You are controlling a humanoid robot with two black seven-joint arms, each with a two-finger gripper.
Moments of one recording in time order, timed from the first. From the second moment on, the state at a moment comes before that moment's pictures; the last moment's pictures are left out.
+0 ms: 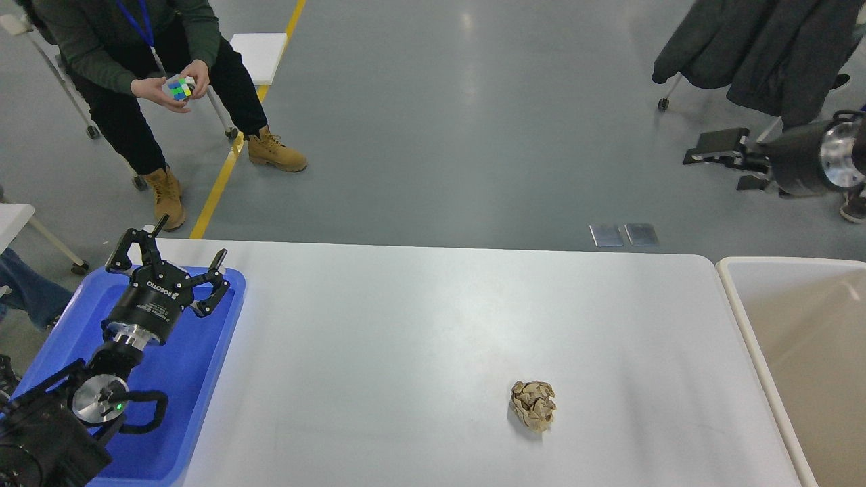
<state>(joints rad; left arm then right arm) -0.51 0.40 -0.78 -0.44 -0.04 -0.79 -0.51 1.89 -0.65 -1.10 1.02 -0.27 0.29 0.30</state>
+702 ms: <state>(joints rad) -0.51 0.40 -0.78 -0.44 -0.04 -0.79 -0.51 2.17 -0.42 -1.31 1.32 -0.28 0.49 0.30</state>
